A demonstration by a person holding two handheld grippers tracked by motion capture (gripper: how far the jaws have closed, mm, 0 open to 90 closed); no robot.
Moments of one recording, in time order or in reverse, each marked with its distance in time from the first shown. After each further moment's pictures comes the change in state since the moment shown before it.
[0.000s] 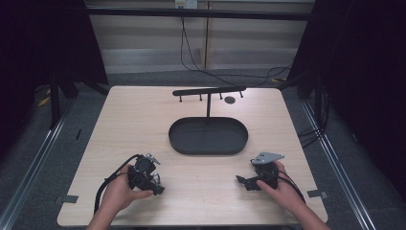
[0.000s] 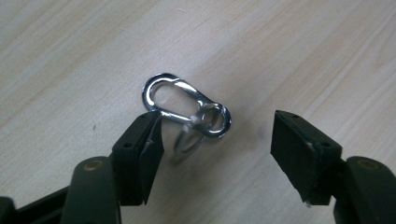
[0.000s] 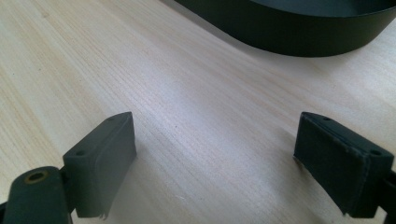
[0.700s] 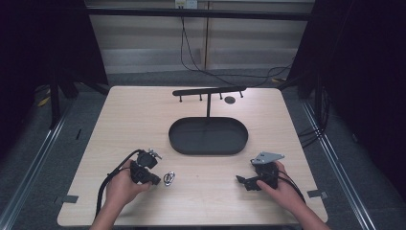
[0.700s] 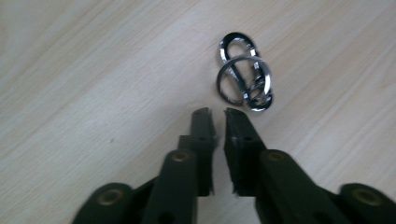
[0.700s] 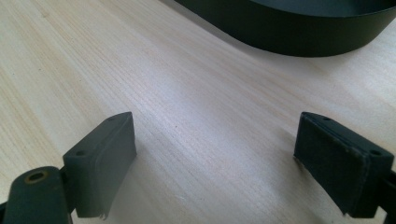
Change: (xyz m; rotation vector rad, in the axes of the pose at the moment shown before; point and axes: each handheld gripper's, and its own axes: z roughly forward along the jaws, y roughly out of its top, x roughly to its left) left arm 0.001 0.015 -0.003 0.012 0.002 -0.029; right arm 0.000 0.000 0.000 -0.002 -0.001 -0.001
